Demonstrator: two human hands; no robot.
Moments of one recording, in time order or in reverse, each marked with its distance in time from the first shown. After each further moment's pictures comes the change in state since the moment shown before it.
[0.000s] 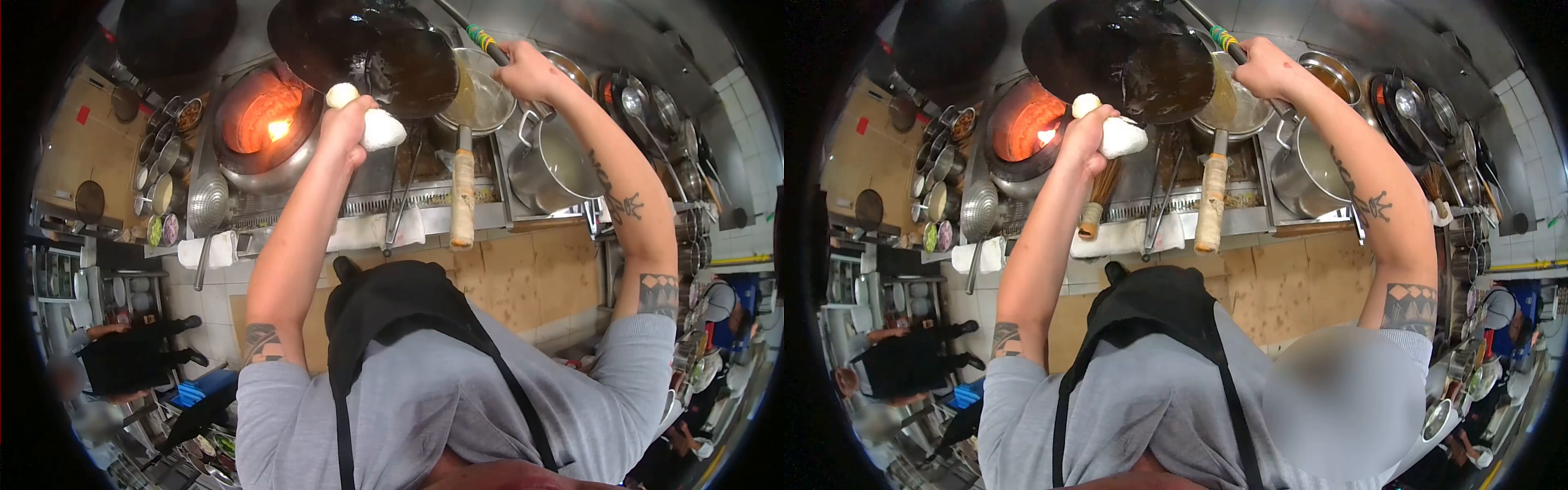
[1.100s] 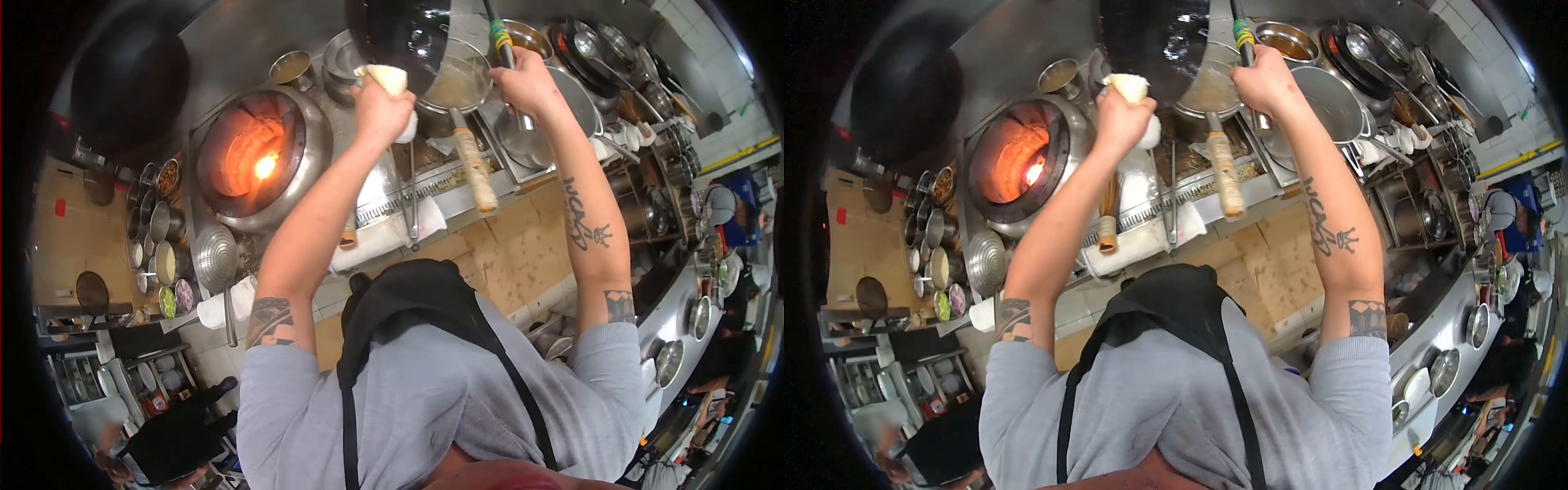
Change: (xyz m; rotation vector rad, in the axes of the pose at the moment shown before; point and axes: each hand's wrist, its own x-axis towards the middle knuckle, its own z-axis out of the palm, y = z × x) left_hand 0.025 -0.011 0.013 0.867 -0.188 0.771; right_hand -0.074 -0.030 0.058 0.402 0.454 0.268
